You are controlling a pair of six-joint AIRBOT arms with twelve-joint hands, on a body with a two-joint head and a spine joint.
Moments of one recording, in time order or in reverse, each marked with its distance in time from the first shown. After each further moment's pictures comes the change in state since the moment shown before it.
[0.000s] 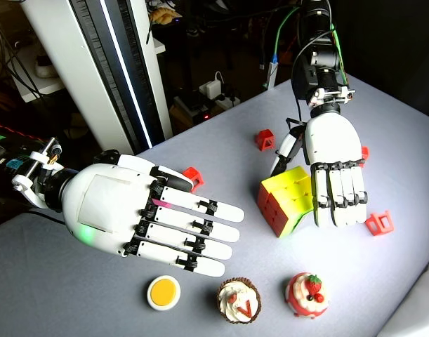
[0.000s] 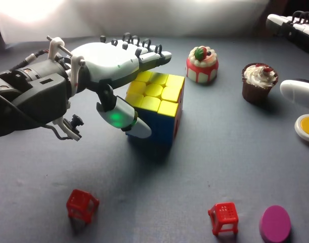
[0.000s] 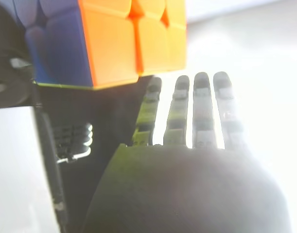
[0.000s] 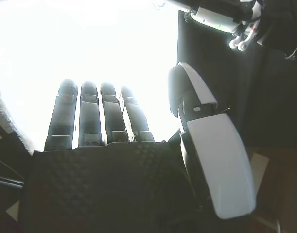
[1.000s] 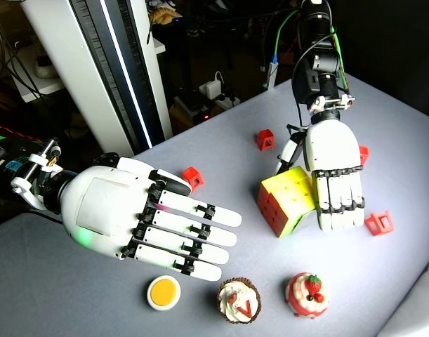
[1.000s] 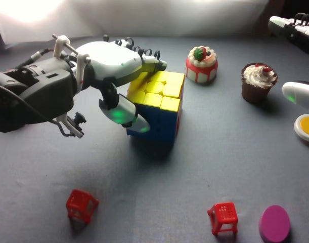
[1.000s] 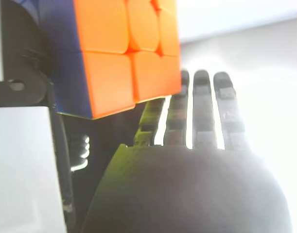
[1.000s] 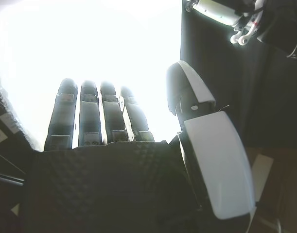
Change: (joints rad) left arm -0.013 -0.036 0.039 -0.074 0.026 0.087; right arm -0.010 0.000 -0.001 0.015 0.001 0.000
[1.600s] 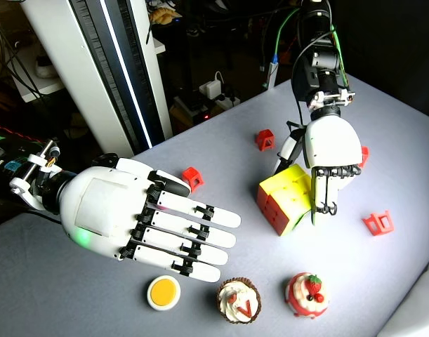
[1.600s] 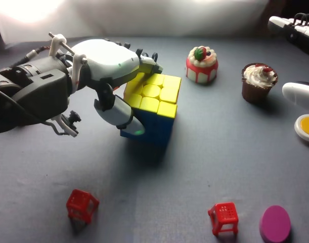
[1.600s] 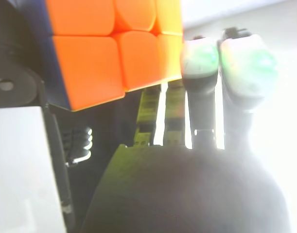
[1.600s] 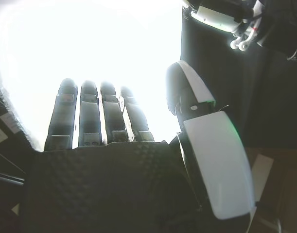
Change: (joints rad) left arm -0.010 0.038 -0.044 0.055 -0.002 0.002; right arm -0.001 0.000 0.000 -0.015 0.005 0.000
